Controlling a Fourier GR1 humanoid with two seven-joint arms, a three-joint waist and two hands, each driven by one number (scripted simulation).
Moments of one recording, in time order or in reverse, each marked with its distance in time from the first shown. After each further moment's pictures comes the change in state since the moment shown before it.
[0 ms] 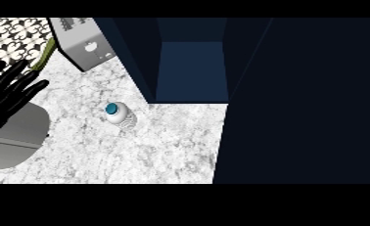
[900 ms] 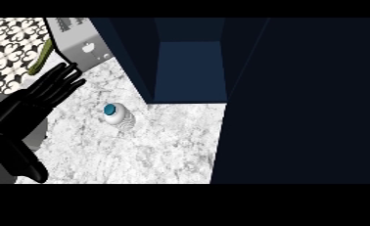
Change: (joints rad) left arm -0.102 -0.149 -0.025 0.264 -0.409 -0.103 -0.128; right arm -0.006 -0.008 0.160 -0.017 0.046 -0.088 0.060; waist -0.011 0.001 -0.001
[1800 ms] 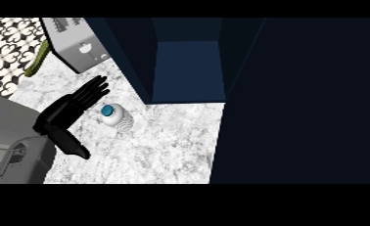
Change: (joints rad) left arm -0.153 -0.045 -0.039 0.591 -0.476 -0.036 -0.446; right arm -0.028 -0.054 0.034 -0.002 0.009 -0.067 0.011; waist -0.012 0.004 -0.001
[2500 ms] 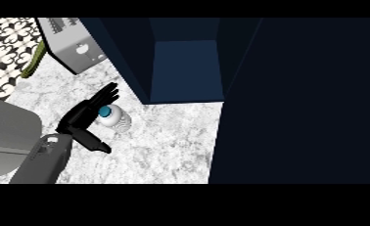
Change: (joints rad) left arm -0.154 -0.017 -0.057 0.455 -0.192 0.151 -0.314; right arm -0.032 -0.037 0.006 -0.001 -0.001 -0.032 -0.002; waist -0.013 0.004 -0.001
